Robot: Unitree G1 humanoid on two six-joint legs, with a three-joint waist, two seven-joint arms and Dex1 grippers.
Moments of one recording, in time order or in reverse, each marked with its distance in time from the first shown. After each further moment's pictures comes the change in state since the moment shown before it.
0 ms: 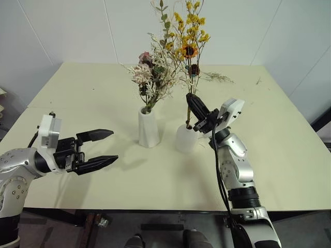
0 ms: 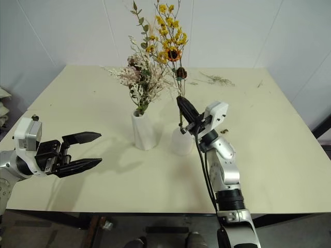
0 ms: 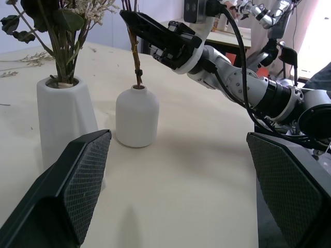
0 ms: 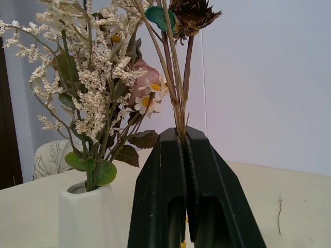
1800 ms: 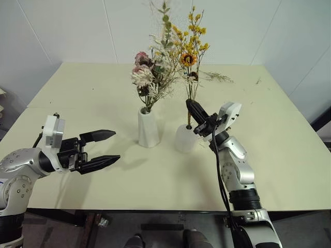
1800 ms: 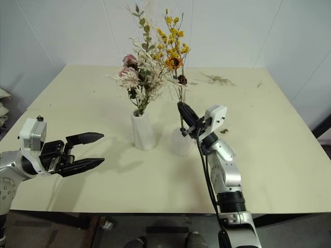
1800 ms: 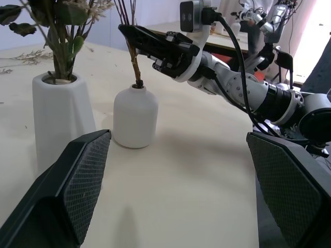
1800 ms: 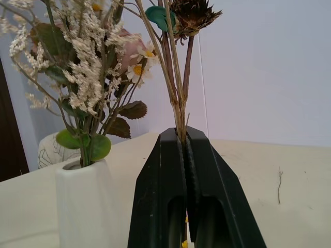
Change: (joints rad) left arm -0.016 -0.013 -0.033 0.027 0.002 -0.013 0.001; right arm 0.022 -0.007 -0.009 0.013 0.014 0.058 0.000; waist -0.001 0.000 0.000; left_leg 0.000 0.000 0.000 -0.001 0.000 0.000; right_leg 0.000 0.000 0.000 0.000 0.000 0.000
